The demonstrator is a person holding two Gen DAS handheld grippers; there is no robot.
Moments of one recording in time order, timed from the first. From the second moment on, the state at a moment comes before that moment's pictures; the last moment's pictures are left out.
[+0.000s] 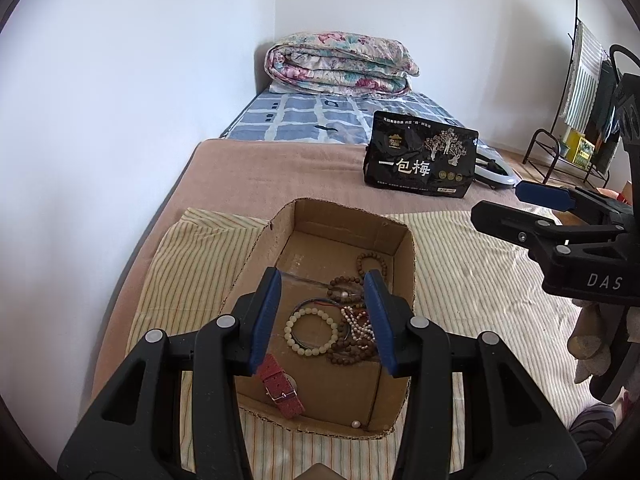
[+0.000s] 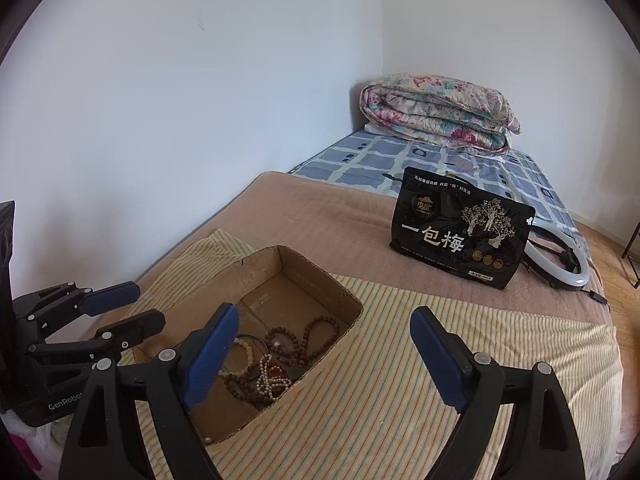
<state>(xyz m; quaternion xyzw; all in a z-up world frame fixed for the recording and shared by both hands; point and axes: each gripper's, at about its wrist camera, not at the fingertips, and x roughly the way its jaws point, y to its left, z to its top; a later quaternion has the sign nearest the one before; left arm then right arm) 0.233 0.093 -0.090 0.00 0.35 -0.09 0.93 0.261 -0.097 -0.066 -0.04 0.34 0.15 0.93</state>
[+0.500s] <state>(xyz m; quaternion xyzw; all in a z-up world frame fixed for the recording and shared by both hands) 0.192 0.086 -0.051 0.01 0.30 -0.07 0.95 0.226 -0.130 -0.048 -0.05 0.32 0.13 0.94</state>
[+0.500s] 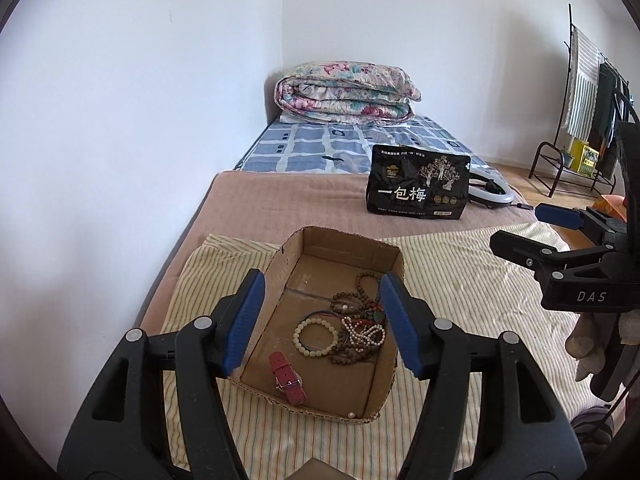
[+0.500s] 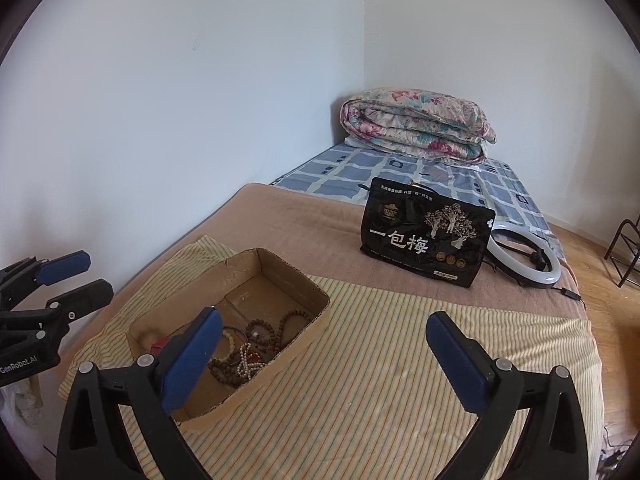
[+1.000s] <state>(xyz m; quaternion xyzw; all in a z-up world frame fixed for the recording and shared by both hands) 0.157 0.078 -0.026 0.00 0.28 -0.04 0.96 0.207 -0.161 -0.038 -0.05 0.30 0.10 0.95</state>
